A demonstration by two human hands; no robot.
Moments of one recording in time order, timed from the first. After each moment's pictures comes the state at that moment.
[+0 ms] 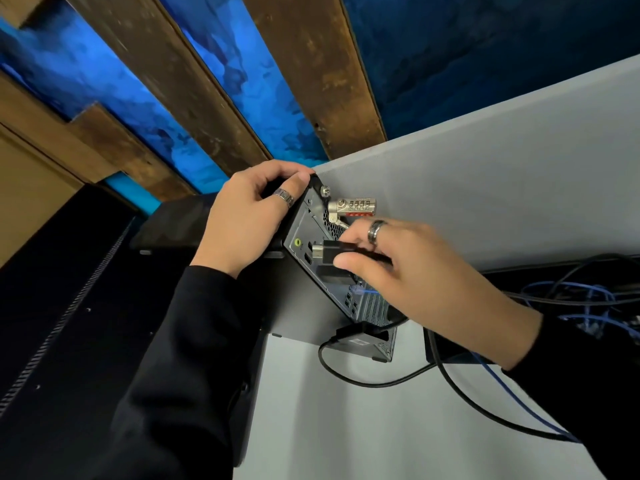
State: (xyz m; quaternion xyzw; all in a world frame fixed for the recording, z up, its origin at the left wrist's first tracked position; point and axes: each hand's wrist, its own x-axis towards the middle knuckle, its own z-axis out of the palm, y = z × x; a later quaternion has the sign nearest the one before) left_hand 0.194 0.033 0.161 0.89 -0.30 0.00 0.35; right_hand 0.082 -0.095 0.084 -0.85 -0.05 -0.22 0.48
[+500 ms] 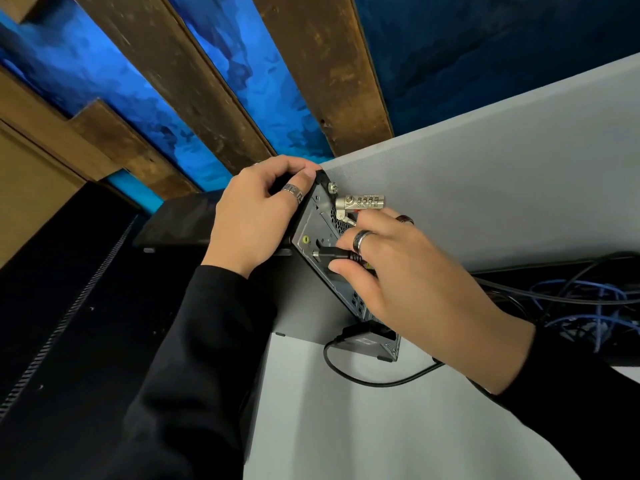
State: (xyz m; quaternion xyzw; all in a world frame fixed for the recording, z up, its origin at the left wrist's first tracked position) left_hand 0.198 0.032 0.157 0.89 -0.31 0.04 0.33; right_hand 0.087 -0.072 0.081 -0.89 -0.03 -0.29 0.34
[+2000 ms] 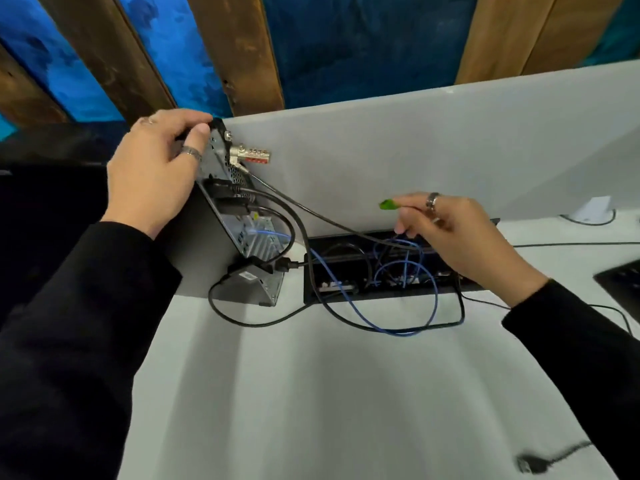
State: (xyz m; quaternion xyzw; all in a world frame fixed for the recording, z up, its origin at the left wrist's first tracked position) left_hand 0.159 0.047 0.141 0.88 -0.33 0.16 0.31; right_hand -0.048 -0.185 0.067 -0.88 0.14 -0.18 0.41
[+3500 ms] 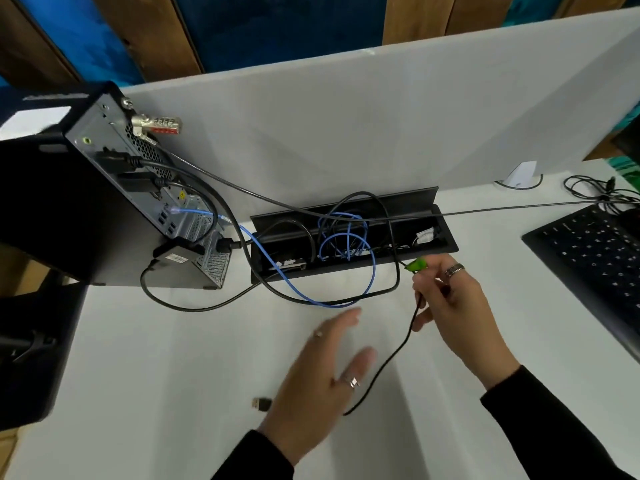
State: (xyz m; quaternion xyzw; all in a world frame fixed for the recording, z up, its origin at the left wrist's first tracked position) left_hand -0.087 0.003 -0.018 0.78 -0.37 -0.29 0.41; right_hand -0.165 -0.178 -0.015 -0.72 0.33 -0.21 0.57
